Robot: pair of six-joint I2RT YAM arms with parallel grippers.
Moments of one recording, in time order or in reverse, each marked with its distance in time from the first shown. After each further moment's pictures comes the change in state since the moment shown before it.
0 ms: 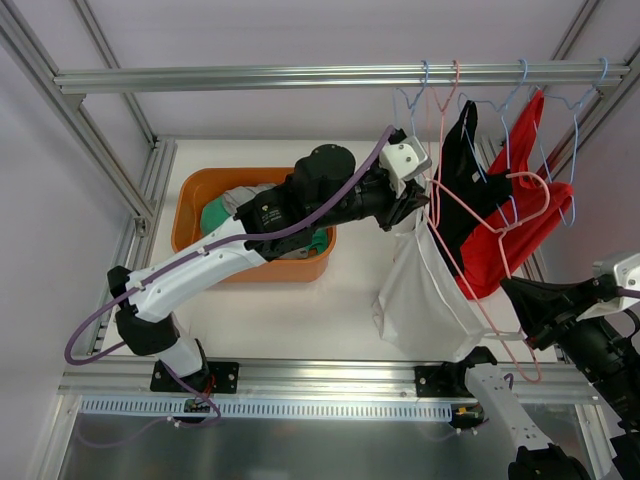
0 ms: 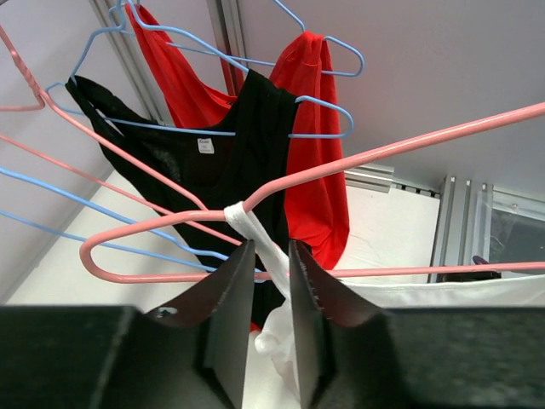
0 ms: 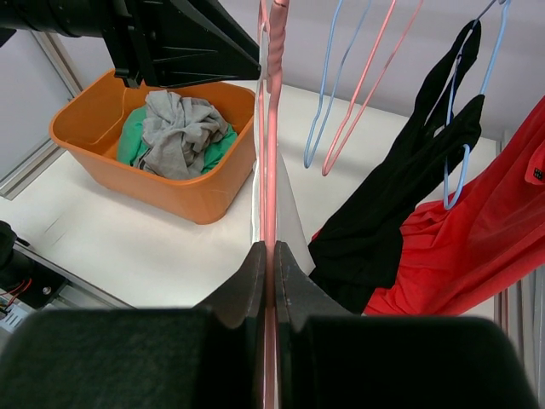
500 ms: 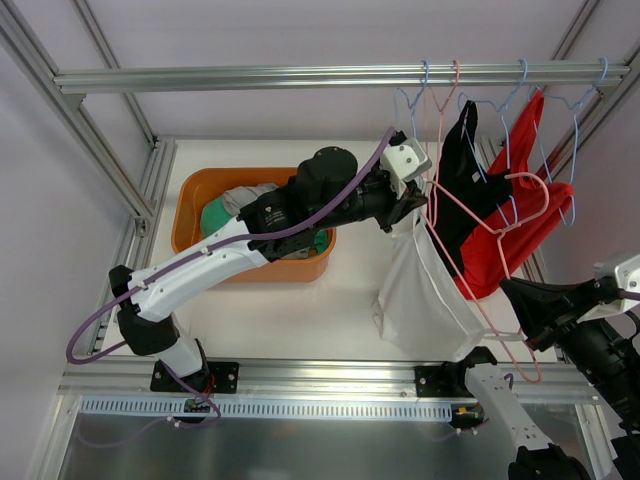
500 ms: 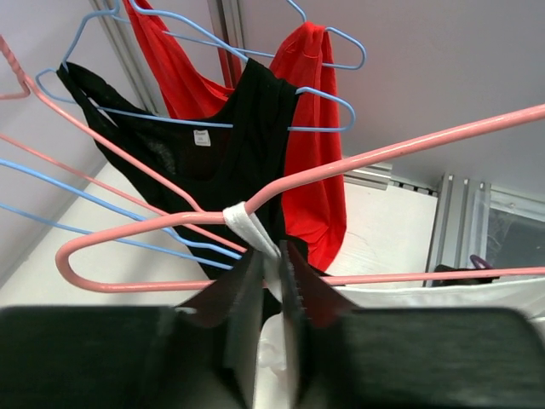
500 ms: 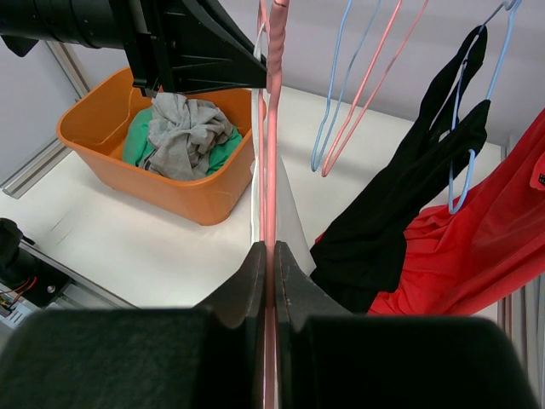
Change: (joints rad) left arm 0.008 0.000 -0.033 0.019 -0.002 -0.019; right arm 0.001 0.000 0.008 0.003 -0.016 0.001
